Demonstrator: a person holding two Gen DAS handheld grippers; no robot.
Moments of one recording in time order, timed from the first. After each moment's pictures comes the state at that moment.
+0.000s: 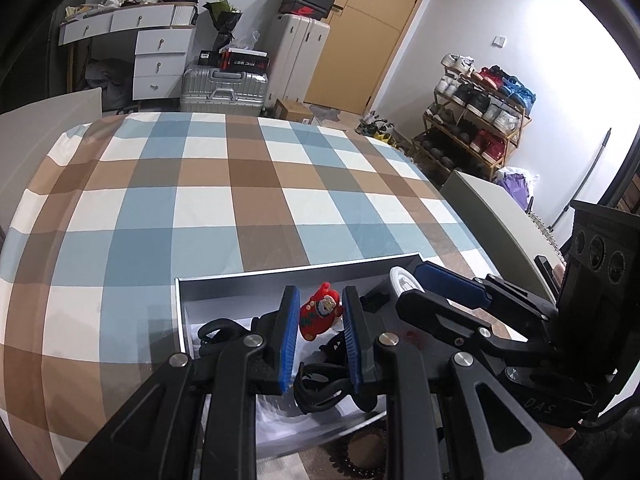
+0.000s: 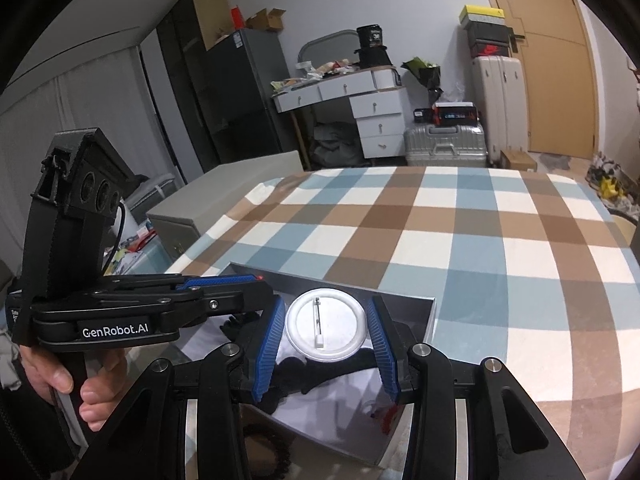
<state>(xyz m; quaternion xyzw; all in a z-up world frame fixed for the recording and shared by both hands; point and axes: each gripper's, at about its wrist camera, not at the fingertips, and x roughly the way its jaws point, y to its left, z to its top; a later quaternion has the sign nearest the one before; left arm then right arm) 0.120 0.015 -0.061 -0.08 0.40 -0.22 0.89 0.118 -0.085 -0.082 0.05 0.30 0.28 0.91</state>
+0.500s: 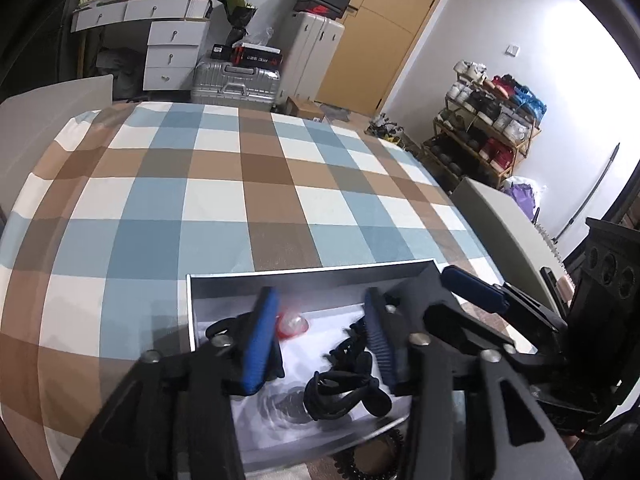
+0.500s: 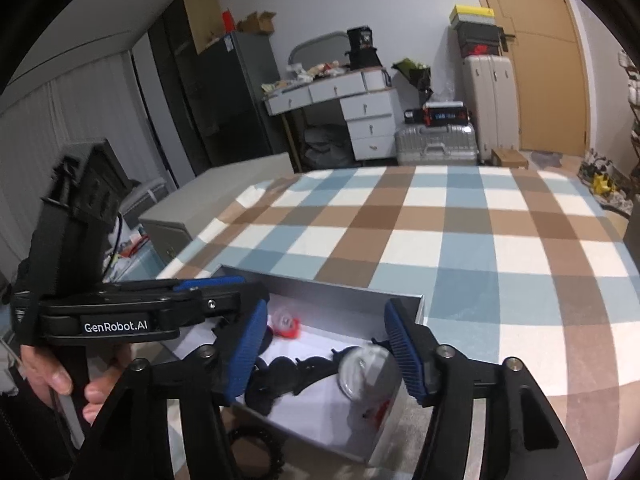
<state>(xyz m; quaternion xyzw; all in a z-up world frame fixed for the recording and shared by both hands) 0.123 0.023 -0.064 -0.10 0.40 -0.20 0.89 0.113 -0.091 -0.080 0.06 0.29 0.26 0.92</state>
